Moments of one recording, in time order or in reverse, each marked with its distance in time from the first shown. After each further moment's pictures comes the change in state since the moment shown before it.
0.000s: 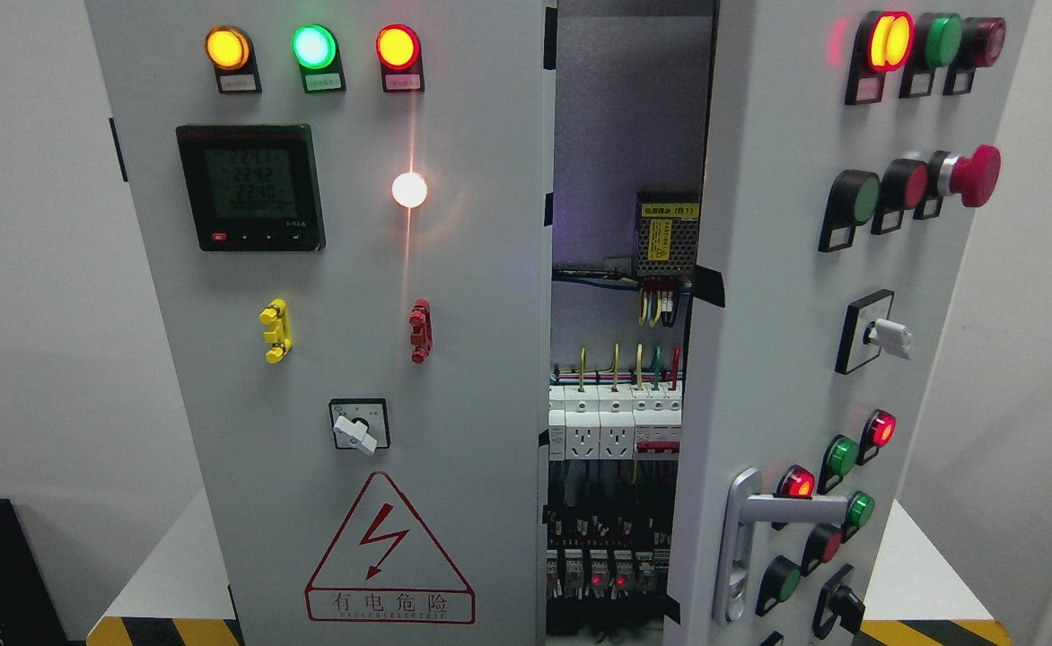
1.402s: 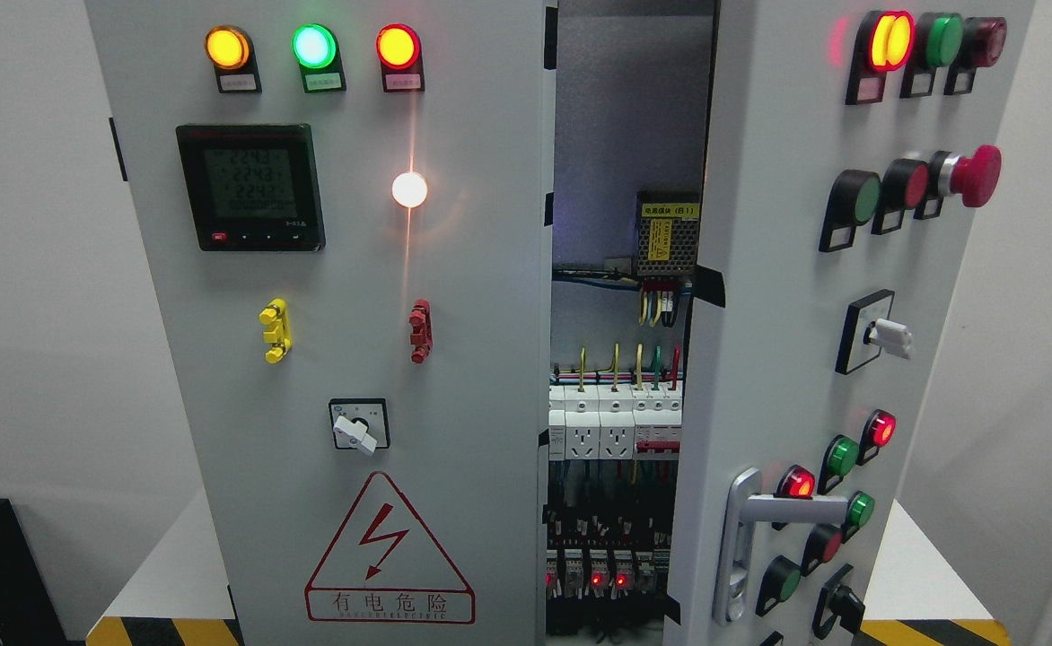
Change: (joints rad) left arm -0.106 0.597 -0.083 -0.894 0.524 -0.011 0.003; right arm 0.000 0.000 0.000 0.000 0.000 0.000 0.004
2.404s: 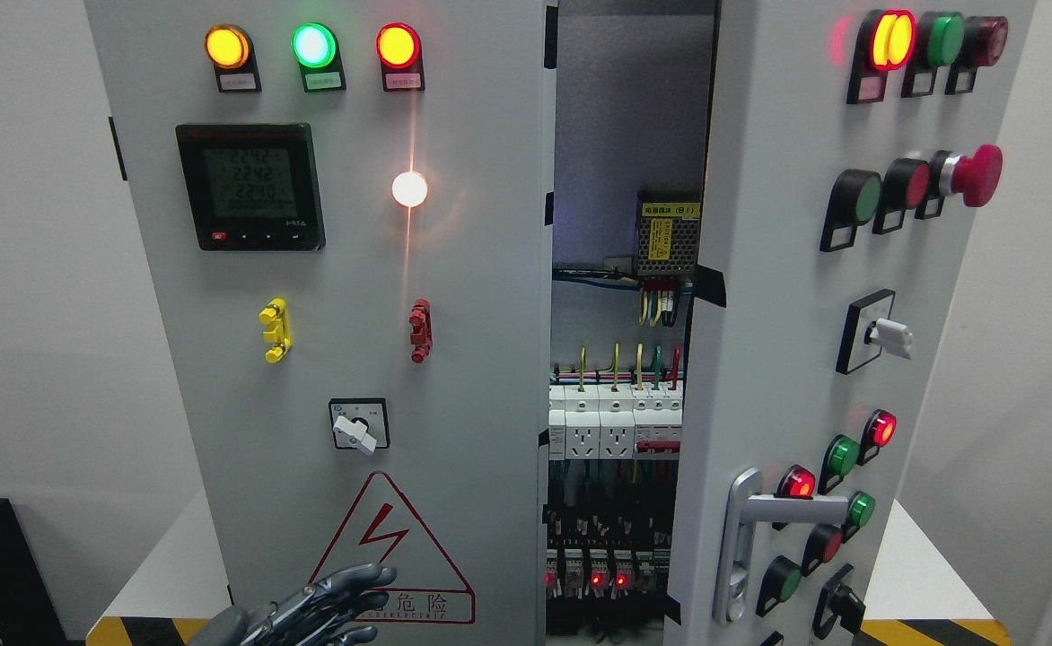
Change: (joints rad) left arm -0.401 0.195 -0.100 -0.170 0.215 0.012 -0.004; right arm 0.000 0.000 0.000 0.000 0.000 -0.001 -0.005
